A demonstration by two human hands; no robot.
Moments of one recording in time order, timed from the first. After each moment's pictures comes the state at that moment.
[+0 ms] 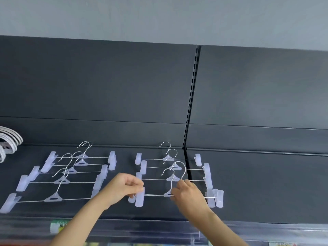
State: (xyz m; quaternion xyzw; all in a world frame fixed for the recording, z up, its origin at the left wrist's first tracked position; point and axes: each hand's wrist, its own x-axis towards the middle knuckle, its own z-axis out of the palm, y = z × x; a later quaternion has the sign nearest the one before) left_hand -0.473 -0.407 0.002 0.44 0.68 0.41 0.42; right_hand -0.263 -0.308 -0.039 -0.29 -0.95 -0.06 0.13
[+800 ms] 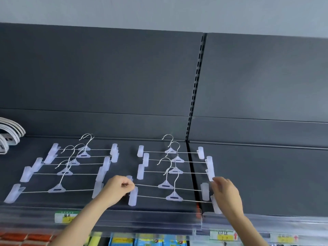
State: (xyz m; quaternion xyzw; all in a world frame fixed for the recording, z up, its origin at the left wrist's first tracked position) left_hand -0.486 -0.419 -0.034 0.46 0.80 0.28 0.27; right_hand -0.192 -0.288 -0.044 -0.58 -0.73 0.25 0.26
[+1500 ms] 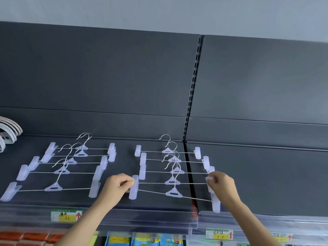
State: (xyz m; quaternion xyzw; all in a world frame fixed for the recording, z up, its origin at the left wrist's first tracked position) left_hand -0.473 -0.420 -0.043 0.45 0.73 0.45 0.23; right_hand -0.188 -0.262 -0.031 -0.55 -0.76 0.26 0.22
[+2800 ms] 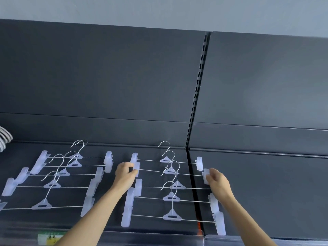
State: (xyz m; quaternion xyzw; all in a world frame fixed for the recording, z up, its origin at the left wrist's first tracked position) left_hand -0.495 -0.325 -0.045 0.34 0.80 0.43 0.25; right_hand -0.229 -0.214 -0.038 -0.56 -0.70 0.36 0.25
